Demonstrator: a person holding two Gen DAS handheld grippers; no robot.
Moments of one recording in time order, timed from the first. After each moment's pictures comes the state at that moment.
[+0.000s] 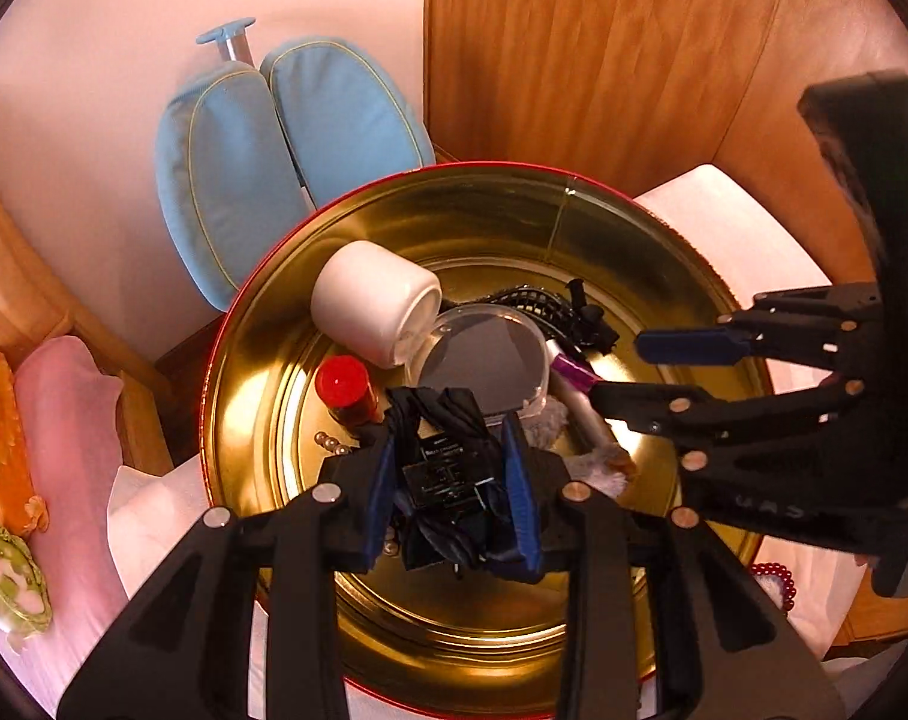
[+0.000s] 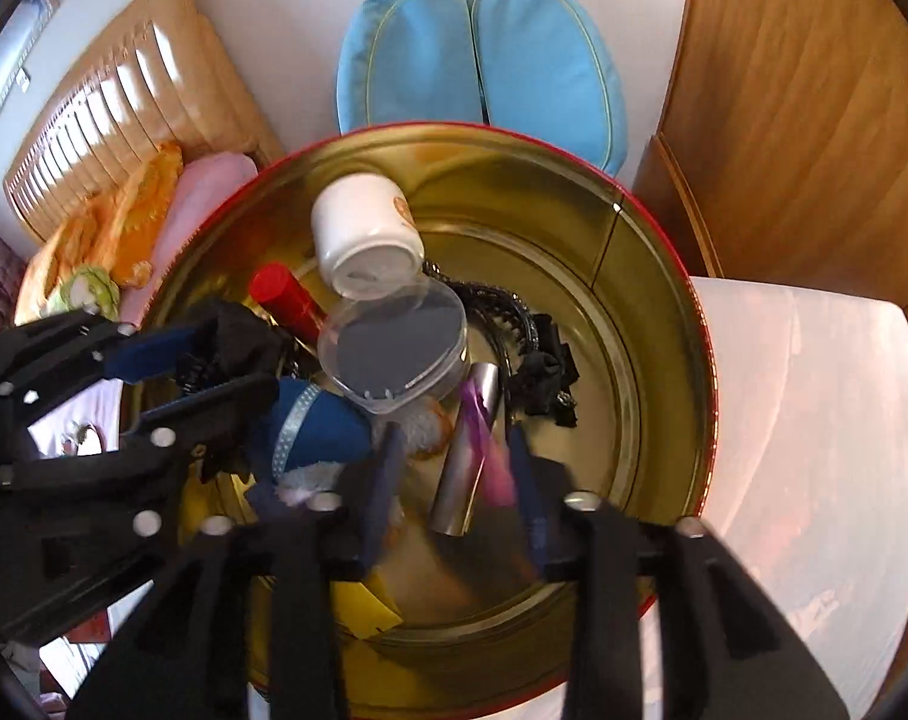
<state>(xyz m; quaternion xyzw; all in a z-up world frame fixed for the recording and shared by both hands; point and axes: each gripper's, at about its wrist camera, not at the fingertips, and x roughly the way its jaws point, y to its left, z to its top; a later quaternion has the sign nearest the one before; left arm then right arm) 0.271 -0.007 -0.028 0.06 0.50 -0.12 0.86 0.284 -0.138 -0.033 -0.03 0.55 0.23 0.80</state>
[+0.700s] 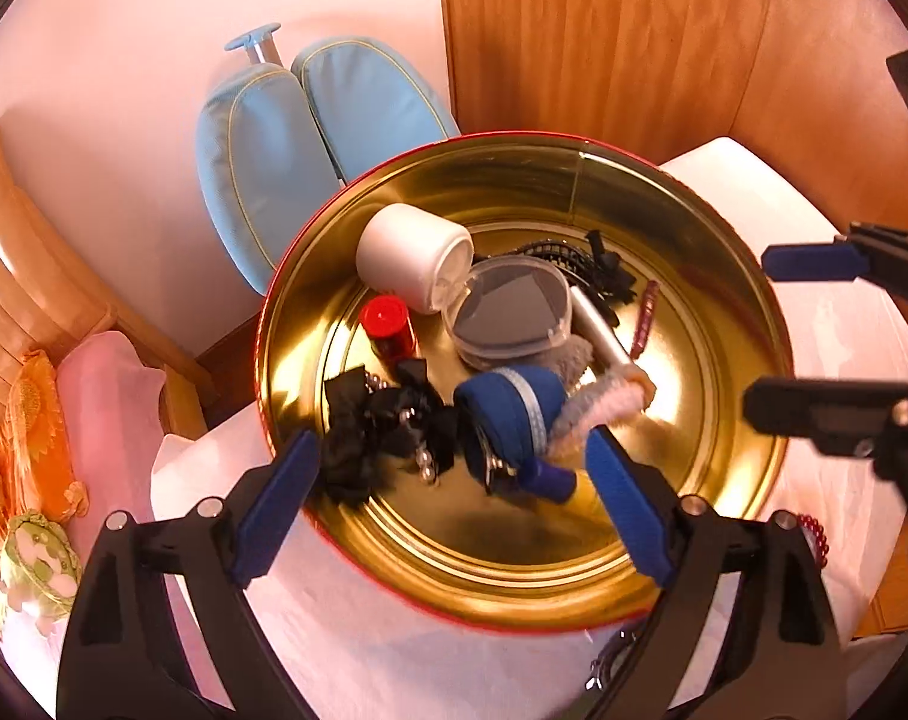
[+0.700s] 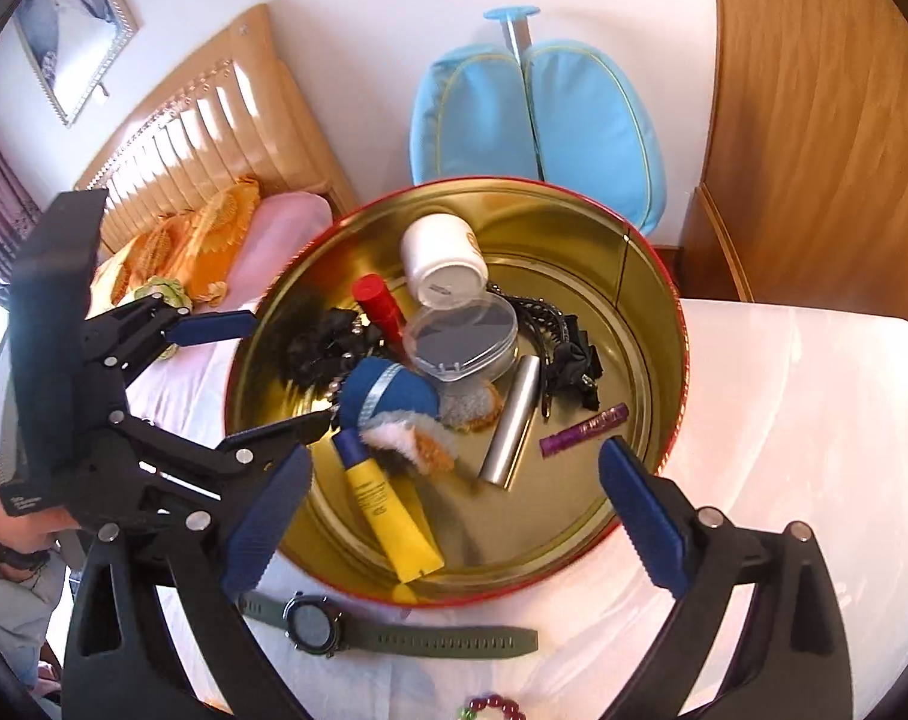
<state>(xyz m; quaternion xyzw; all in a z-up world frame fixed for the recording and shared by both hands) 0.230 -0.005 -0.023 0.10 0.49 -0.08 0.86 0.232 -0.167 0.001 -0.01 0.49 0.31 0.82</state>
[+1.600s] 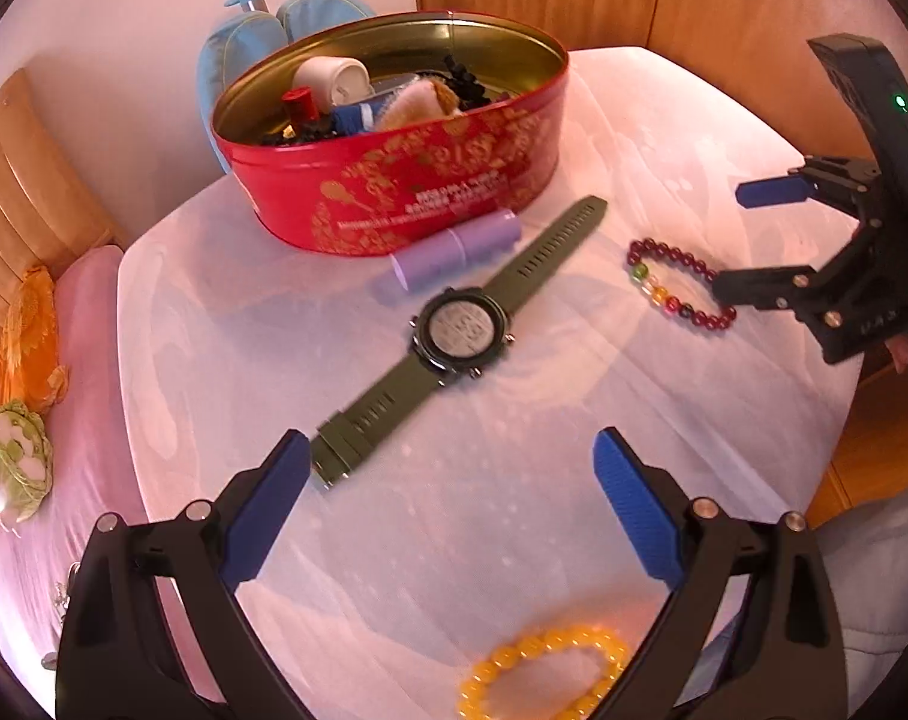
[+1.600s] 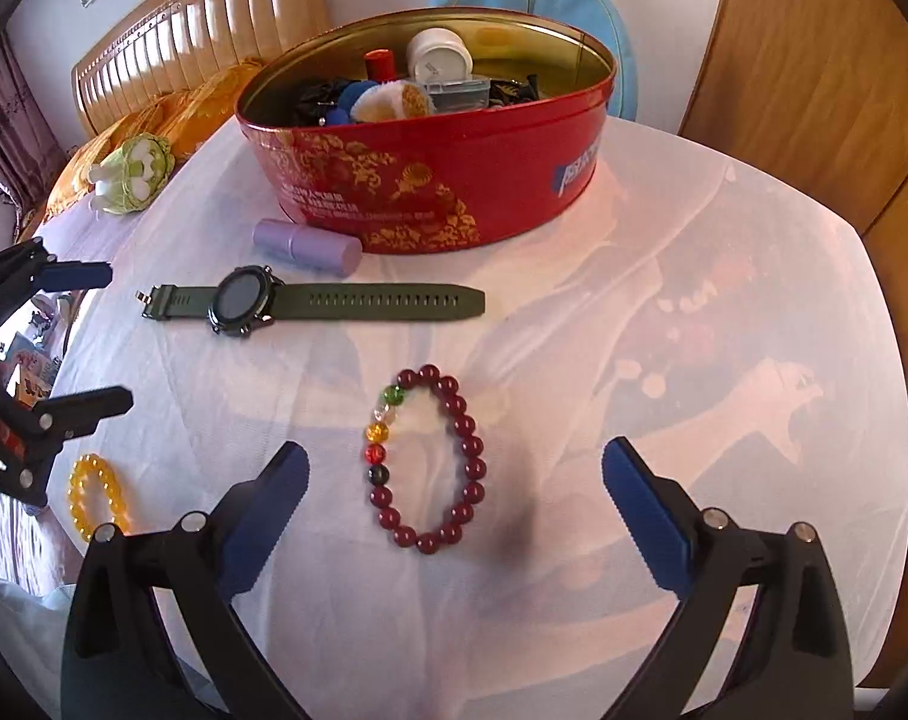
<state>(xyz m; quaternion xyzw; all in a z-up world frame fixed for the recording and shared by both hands) 0.032 -0.056 -0.064 0.08 0.52 -0.08 0.85 0.094 -0.240 -0.064 -0.13 0.51 0.28 0.80</state>
